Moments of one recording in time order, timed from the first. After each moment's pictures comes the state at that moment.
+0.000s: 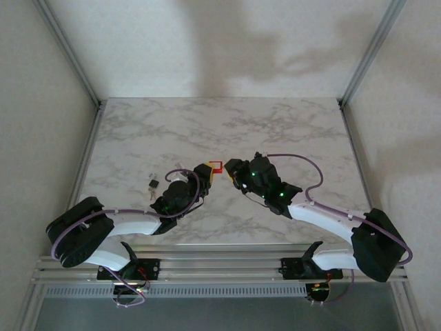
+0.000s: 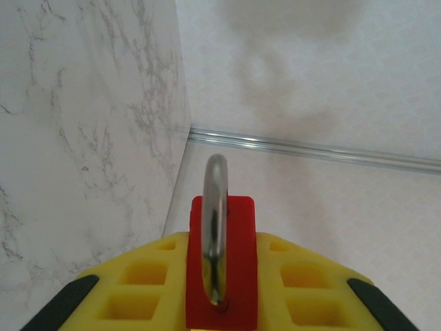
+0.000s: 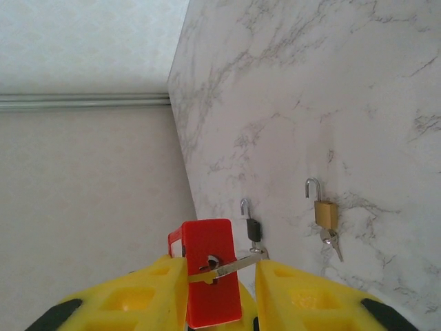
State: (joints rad) left arm -0.84 1.42 0.43 0.90 -0.32 -1.69; right arm 0.82 1.27 0.70 0.18 0.00 1.49
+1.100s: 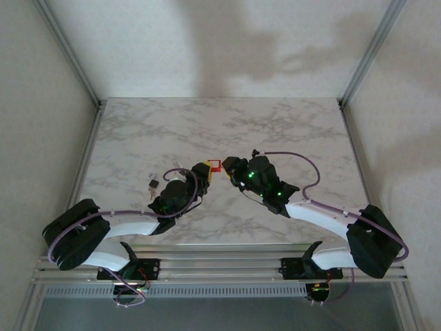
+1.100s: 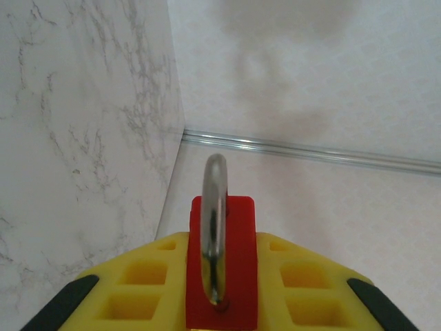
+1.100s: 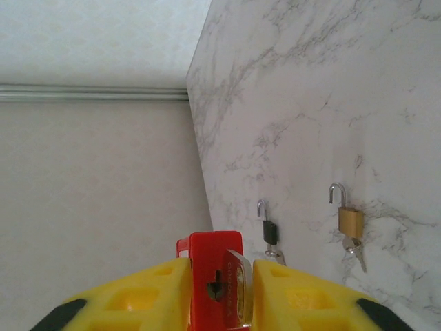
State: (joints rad) left arm -0.83 1.39 0.42 0.89 -0.31 -1.69; right arm 0.81 1.31 0.69 0.28 -0.02 1.46
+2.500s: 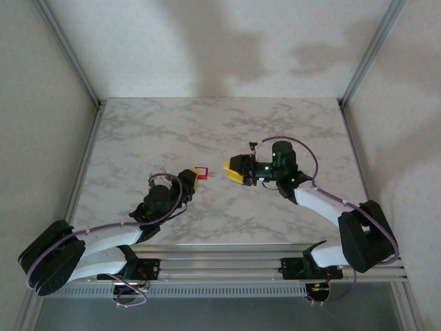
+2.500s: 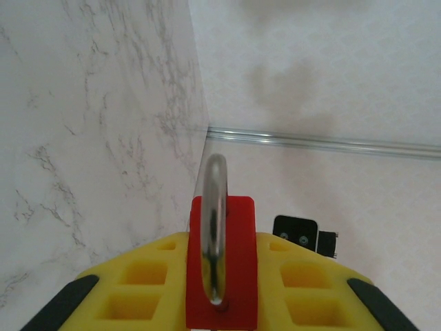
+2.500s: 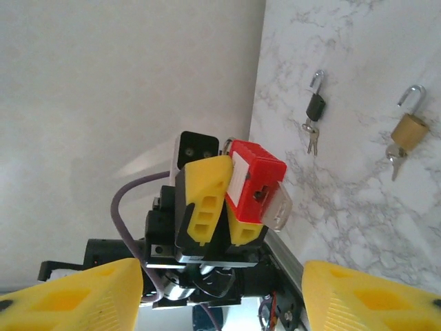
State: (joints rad) left arm -0.73 1.14 0.27 0.75 -0.19 -1.63; right arm 0.51 1.37 0.69 0.39 -0.91 1.16
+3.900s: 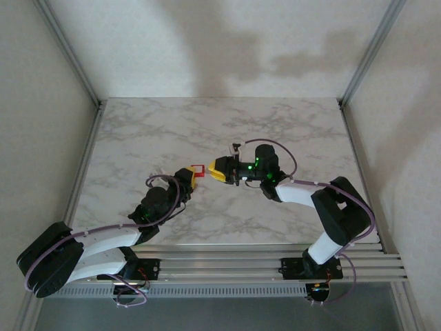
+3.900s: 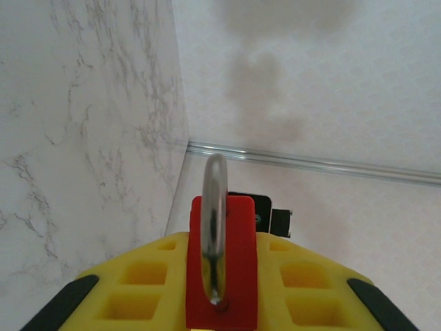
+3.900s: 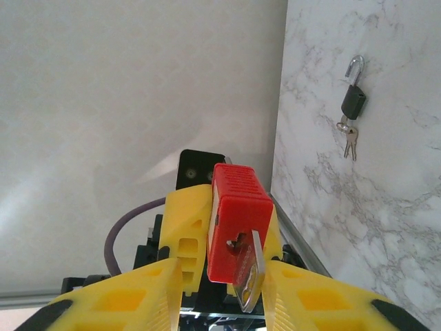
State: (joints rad) left arm -0.74 1.13 0.26 0.78 -0.25 -1.68; right arm 0.62 1.62 0.73 0.76 -0.87 1.38
